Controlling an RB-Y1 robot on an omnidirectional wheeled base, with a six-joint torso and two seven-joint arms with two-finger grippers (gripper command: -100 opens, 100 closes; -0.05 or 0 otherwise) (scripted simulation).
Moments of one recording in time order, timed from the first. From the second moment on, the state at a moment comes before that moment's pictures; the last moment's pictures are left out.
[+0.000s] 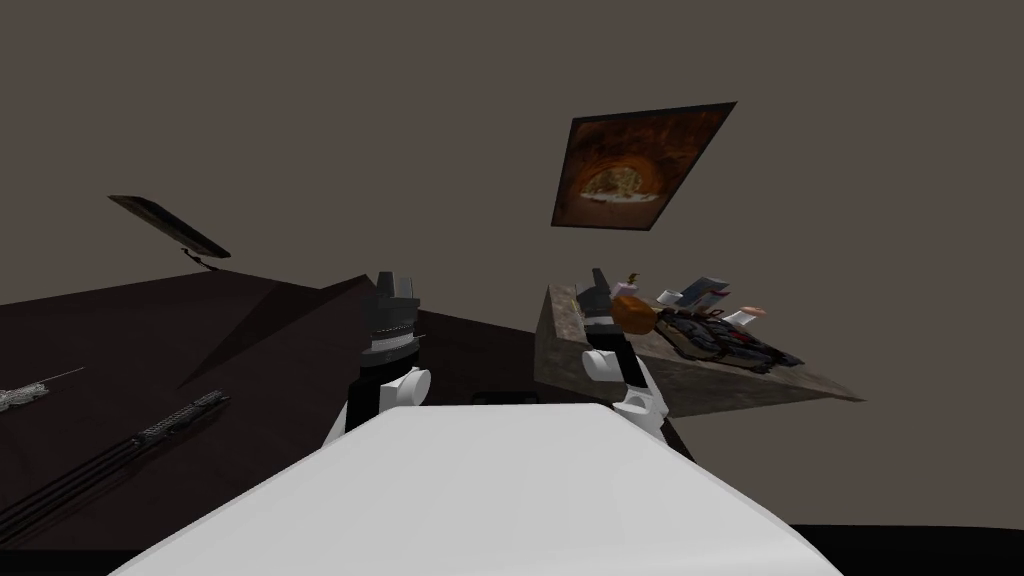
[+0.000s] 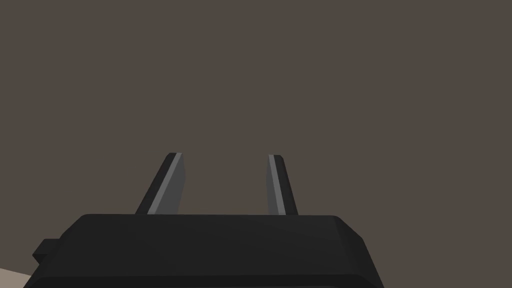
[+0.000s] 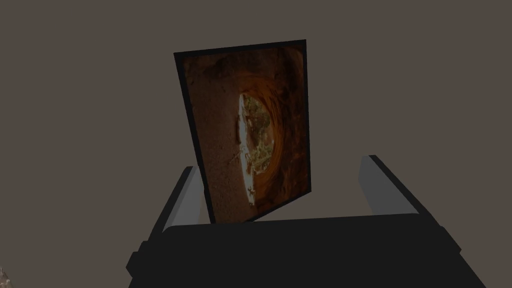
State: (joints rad) left arm 0.48 -0.01 0.00 -2.33 0.01 -0.54 -0.07; right arm 0.28 -0.22 -0.08 -2.21 -0.13 -0.20 -0.04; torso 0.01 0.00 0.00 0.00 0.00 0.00
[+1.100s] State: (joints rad) left arm 0.48 -0.01 0.00 -2.33 0.01 -0.54 -0.07; right arm 0.13 -0.30 -0.10 -2.08 -0.19 0.10 -0.16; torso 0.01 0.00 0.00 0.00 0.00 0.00
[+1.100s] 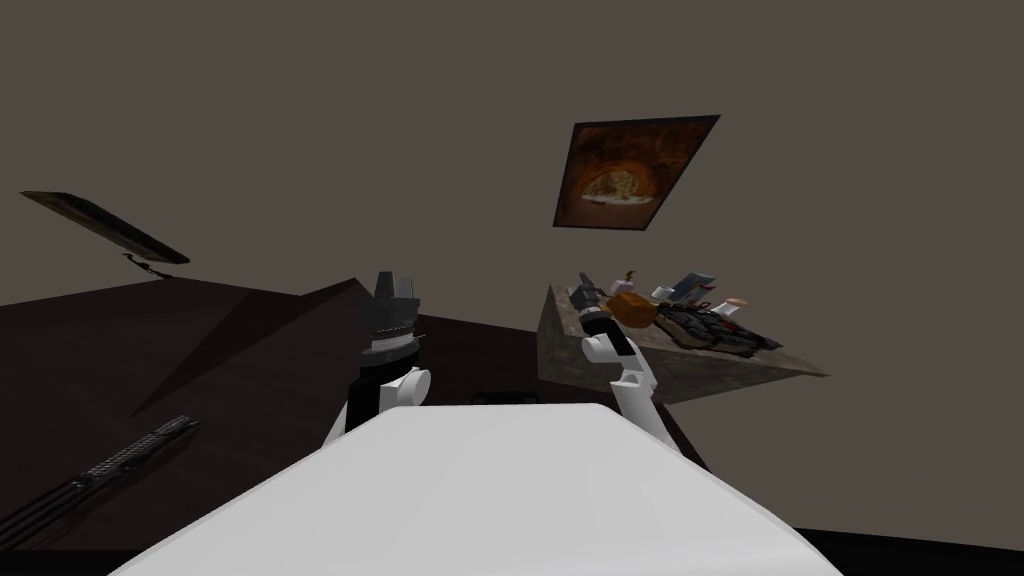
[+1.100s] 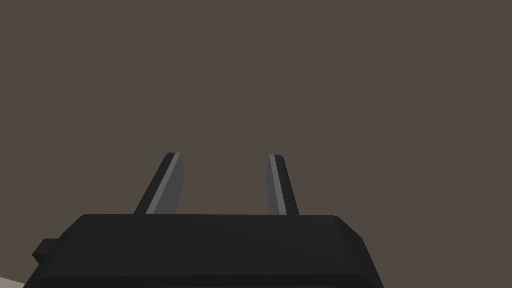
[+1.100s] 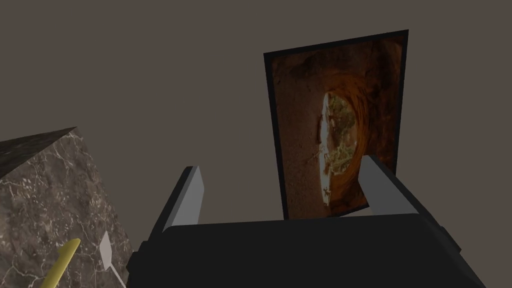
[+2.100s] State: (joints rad) left arm 0.48 -0.01 0.00 -2.33 0.01 -0.54 -0.07; right arm 0.02 -0.38 -0.13 -1.94 -0.23 0.35 -0.26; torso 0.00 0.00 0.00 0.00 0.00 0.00
